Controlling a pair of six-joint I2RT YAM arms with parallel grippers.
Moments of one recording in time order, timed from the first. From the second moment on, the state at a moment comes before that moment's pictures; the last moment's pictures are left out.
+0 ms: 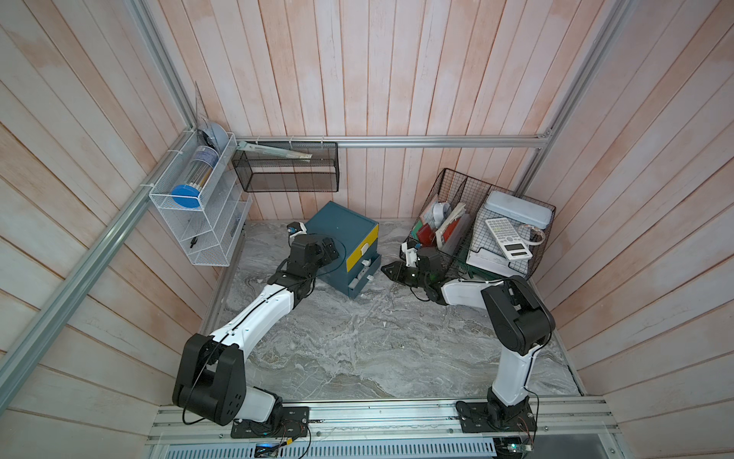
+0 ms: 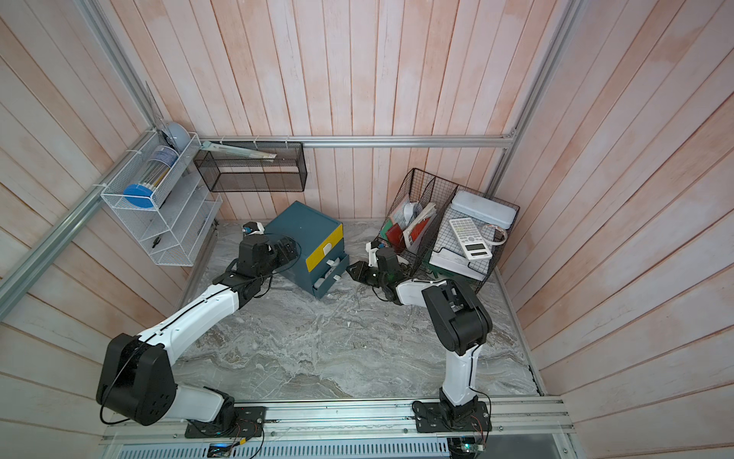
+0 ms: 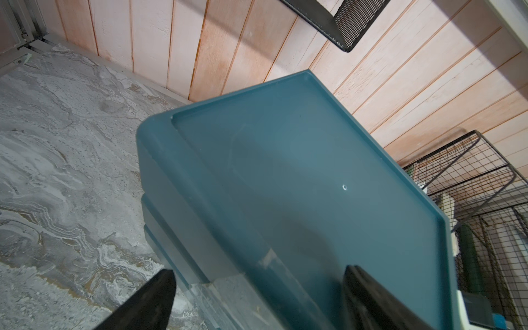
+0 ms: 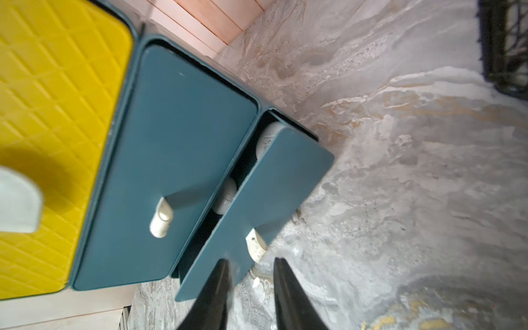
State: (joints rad) left arm -0.33 1.45 1.02 -0.04 -0.19 -0.61; right arm 0.48 1.94 1.01 0.43 -0.45 0.78
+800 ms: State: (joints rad) left arm -0.34 1.45 1.01 -0.03 -0.19 -0.60; right arm 0.52 2.03 1.08 0.47 -0.48 0.83
